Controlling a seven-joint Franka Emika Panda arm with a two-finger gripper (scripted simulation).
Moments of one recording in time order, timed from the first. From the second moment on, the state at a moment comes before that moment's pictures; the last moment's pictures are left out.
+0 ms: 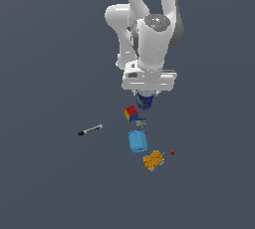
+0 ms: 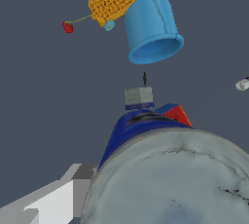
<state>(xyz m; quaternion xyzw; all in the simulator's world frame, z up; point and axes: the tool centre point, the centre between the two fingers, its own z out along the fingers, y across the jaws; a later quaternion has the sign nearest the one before) -0.073 0.079 0.188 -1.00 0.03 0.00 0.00</state>
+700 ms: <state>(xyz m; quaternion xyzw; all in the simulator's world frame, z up) -0.018 0.034 0.313 -1.00 0.03 0.00 0.00</state>
